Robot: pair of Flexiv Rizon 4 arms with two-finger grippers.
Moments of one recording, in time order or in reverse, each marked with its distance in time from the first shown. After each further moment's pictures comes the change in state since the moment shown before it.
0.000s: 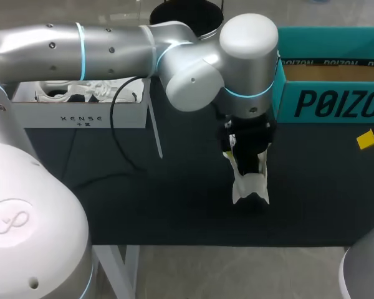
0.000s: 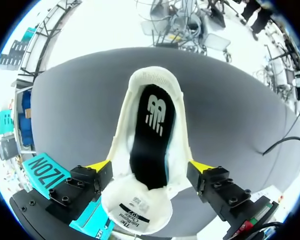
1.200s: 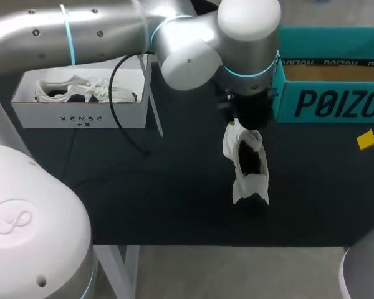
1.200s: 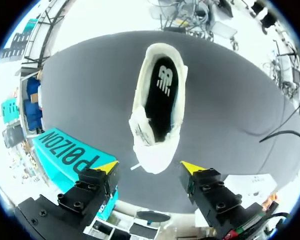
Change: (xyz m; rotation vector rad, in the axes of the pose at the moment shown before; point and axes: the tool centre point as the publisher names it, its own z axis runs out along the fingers) left arm -0.016 0.052 -0.053 -0.167 -0.051 -0.064; right arm 0.000 0.000 0.000 0.000 0.000 0.000
